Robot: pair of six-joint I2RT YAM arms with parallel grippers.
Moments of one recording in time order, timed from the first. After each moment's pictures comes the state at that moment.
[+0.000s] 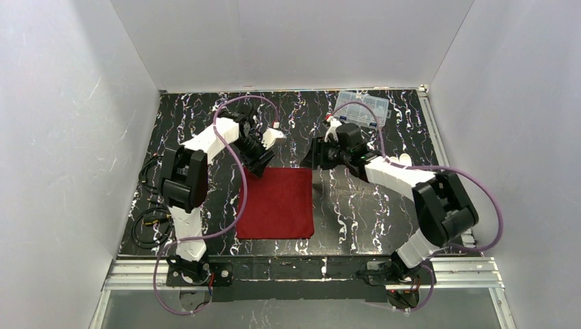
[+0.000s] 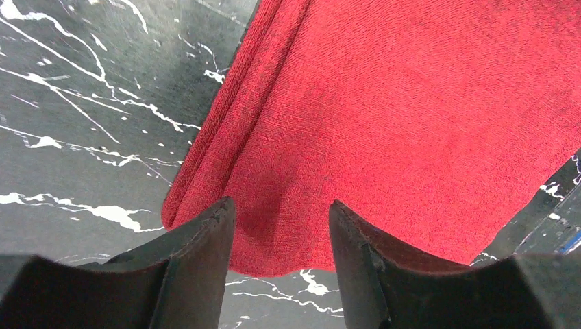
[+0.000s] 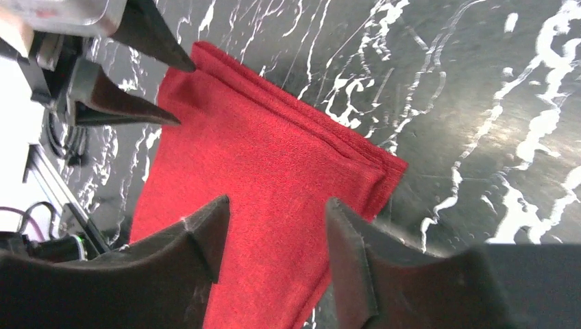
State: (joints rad) left arm -0.36 1.95 1.51 -0.99 0.42 0.71; right arm 0.54 1.56 0.92 0.06 -0.36 0.46
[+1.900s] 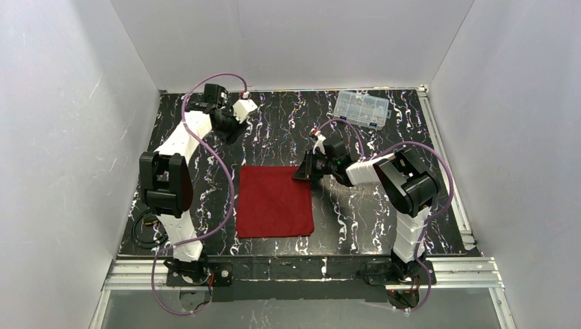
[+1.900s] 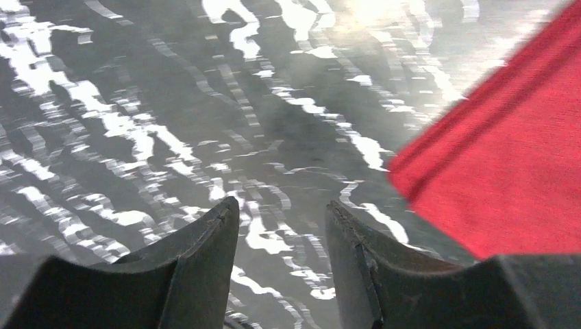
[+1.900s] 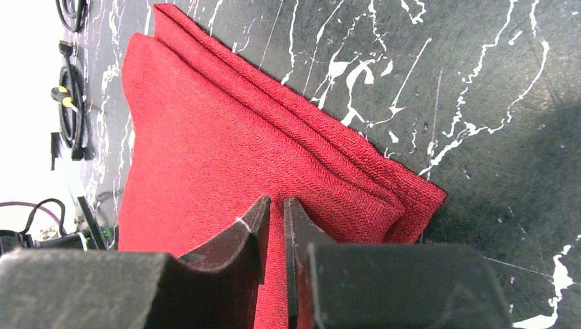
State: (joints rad) left arm -0.15 1.88 1.56 -0.70 0.16 0.77; right arm 0.58 1.93 0.90 0.42 -0.50 0.60
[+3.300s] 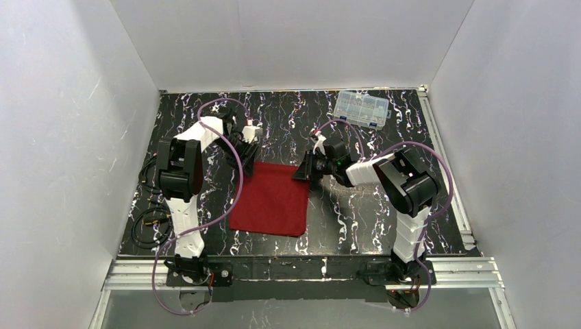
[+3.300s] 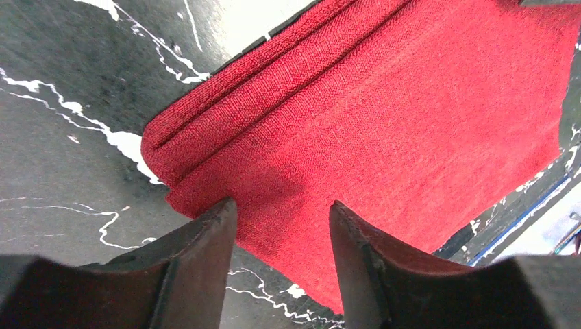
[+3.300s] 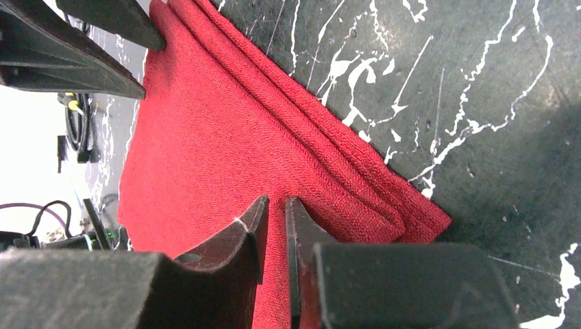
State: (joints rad) left arm -0.17 2.08 1.52 -0.99 0.50 0.44; right arm 0.58 1.93 0.88 0.46 -0.50 0.62
